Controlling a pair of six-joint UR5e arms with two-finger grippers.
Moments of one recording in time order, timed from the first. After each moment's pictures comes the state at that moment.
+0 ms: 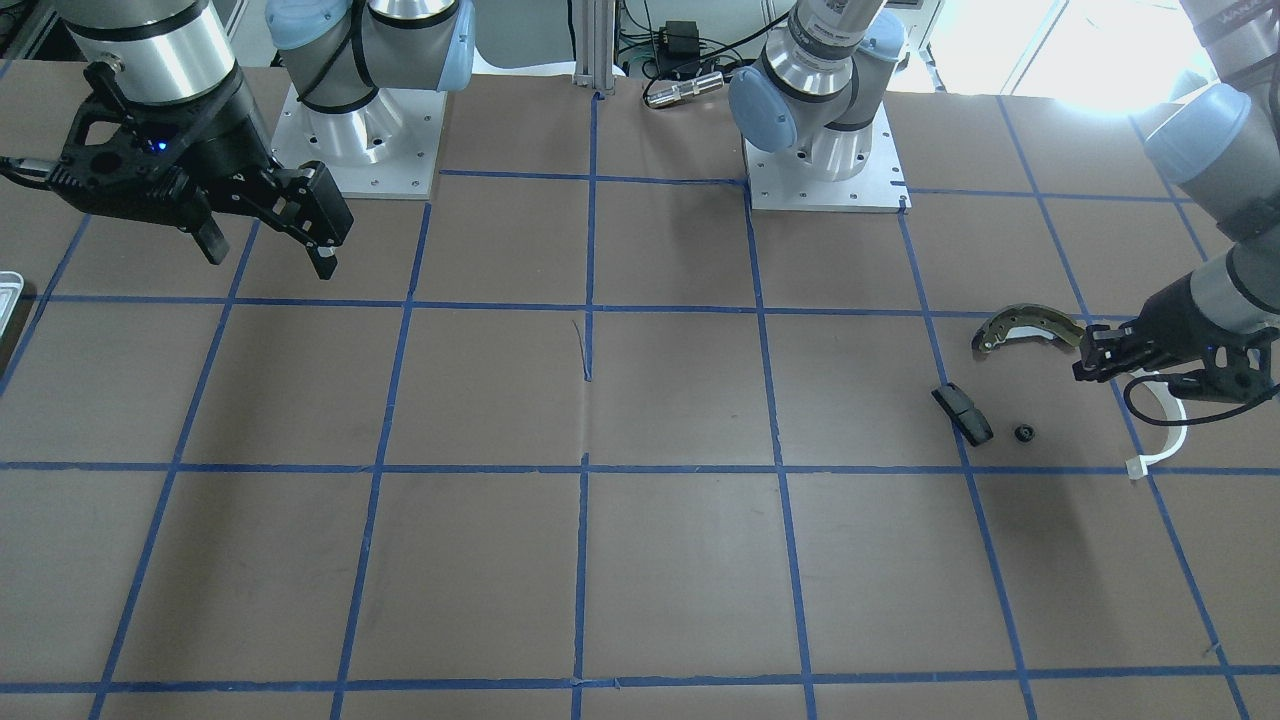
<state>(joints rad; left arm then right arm) -0.90 -1.81 -1.82 -1.20 1.61 0.70 1.55 -1.61 1.62 -1.68 -1.57 0.14</state>
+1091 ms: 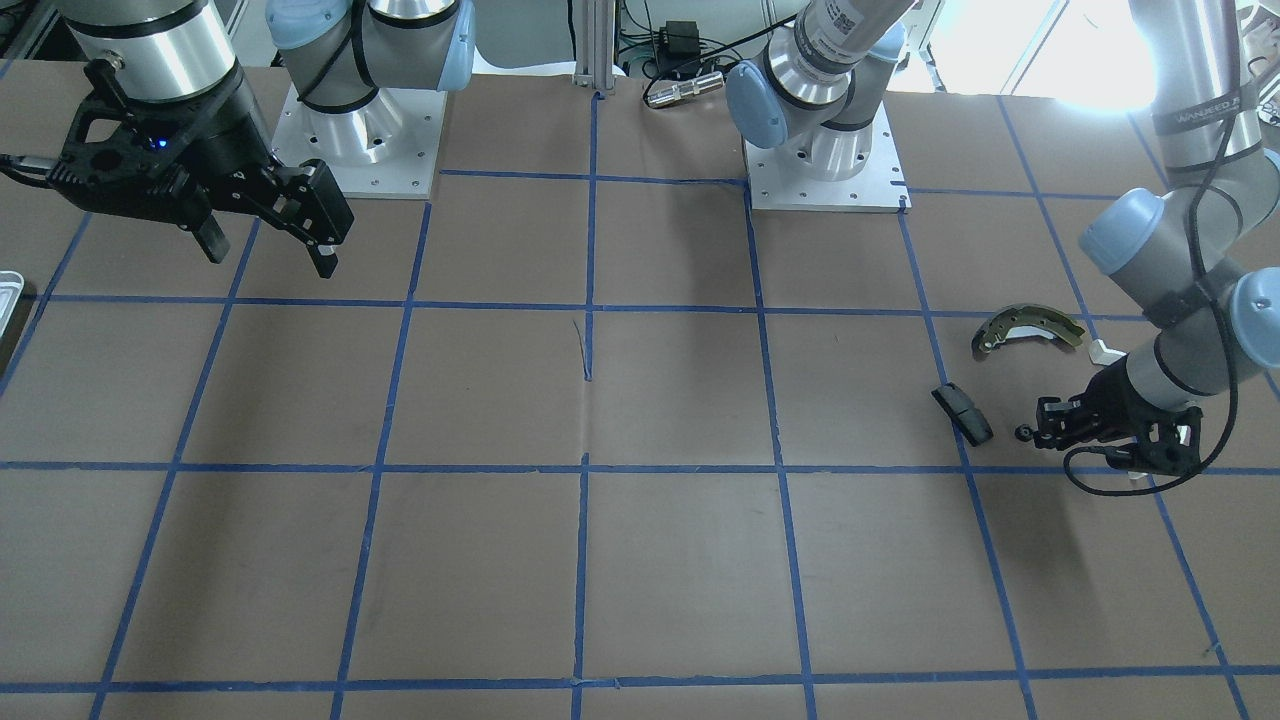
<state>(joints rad) -0.97 -1.97 -1.85 -0.96 1.57 0.70 1.55 -1.61 1.62 -1.68 -1.57 0.14</state>
